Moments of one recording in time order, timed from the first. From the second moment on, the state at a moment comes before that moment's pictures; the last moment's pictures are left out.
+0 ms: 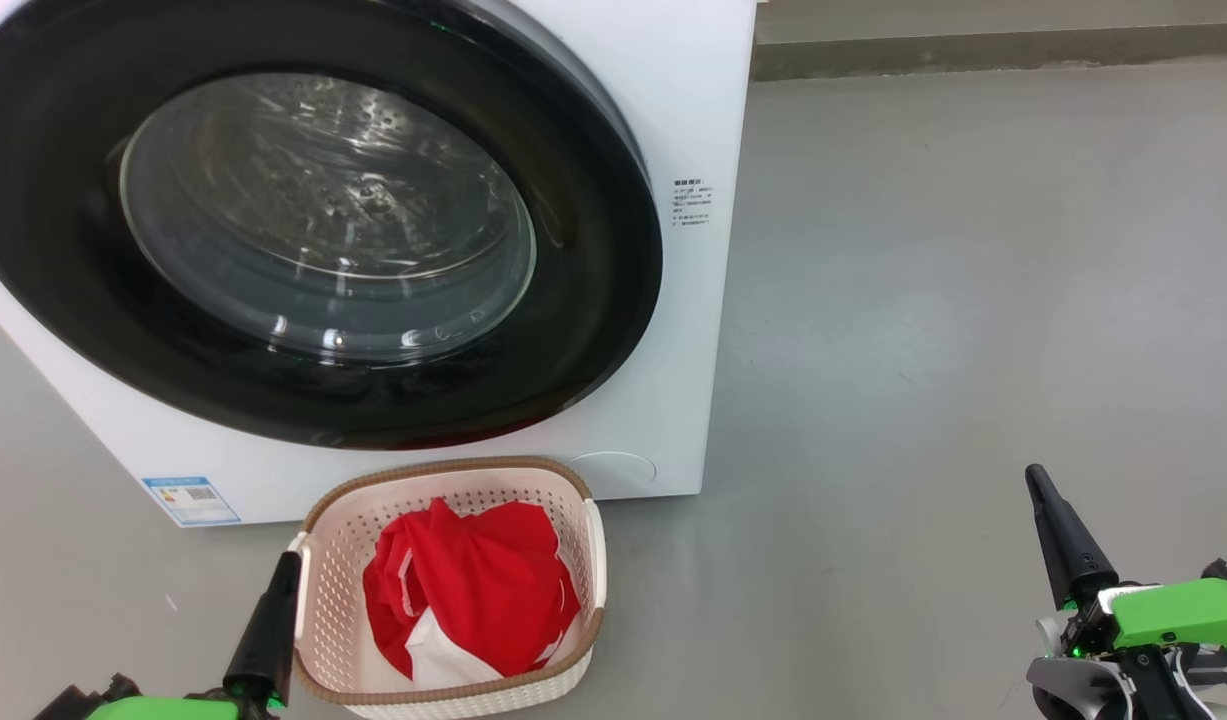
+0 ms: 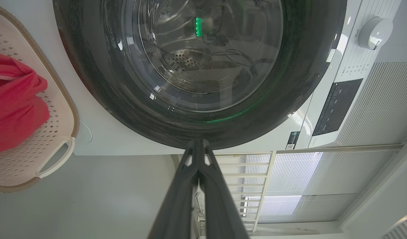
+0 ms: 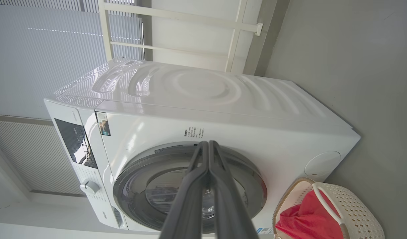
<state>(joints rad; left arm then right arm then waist) -0.07 0.03 0.09 0.27 -1.60 -0.12 0.11 -0.07 -0.05 -0.12 0.27 1.61 0.13 0.10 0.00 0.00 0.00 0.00</state>
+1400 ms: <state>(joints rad) -0.07 0.03 0.09 0.27 -1.60 -0.12 0.11 -0.07 -0.05 -0.12 0.27 1.61 0.13 0.11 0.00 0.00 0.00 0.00</state>
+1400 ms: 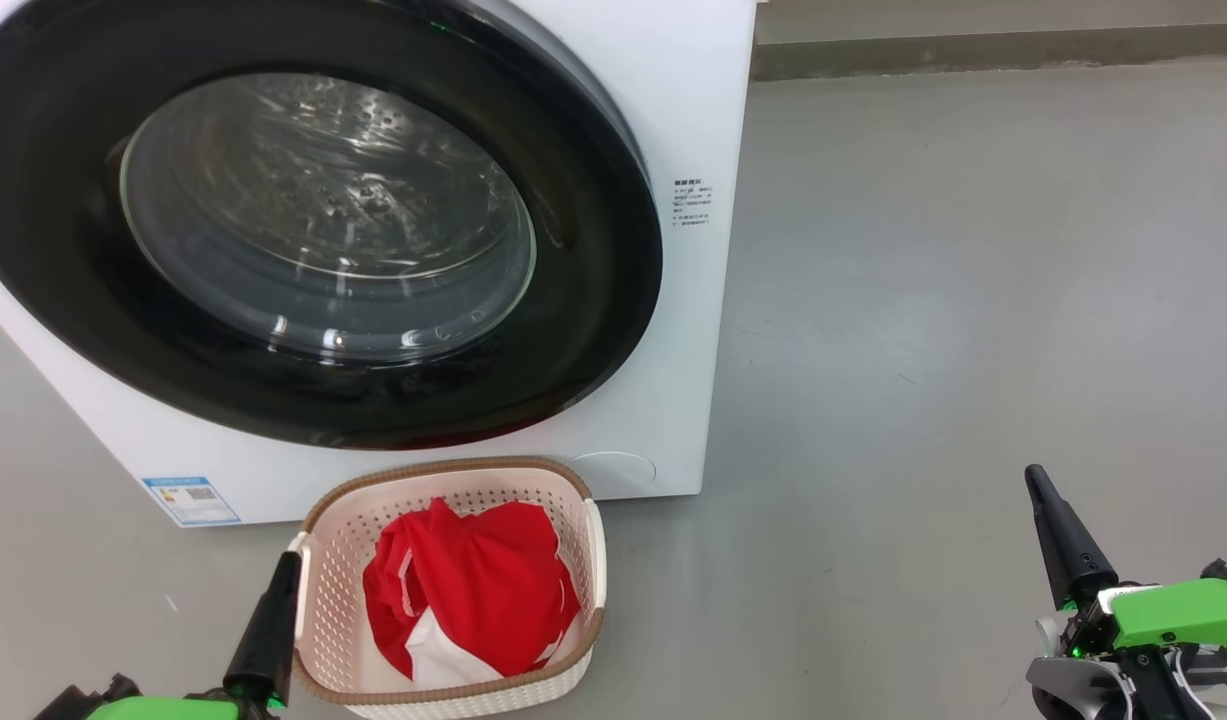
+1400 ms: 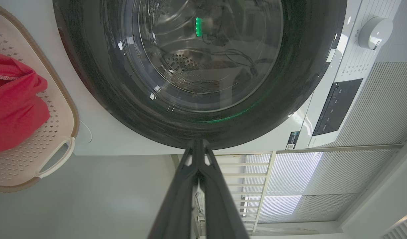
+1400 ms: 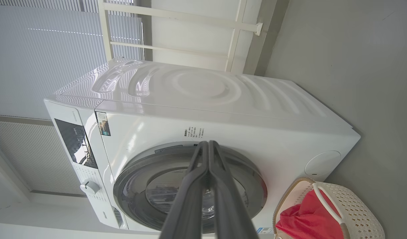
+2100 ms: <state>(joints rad) -0.07 0.03 0.09 0.27 -1.60 -0.12 0.11 -0.07 -0.05 -0.12 0.27 1.61 0.13 0.11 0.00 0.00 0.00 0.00</state>
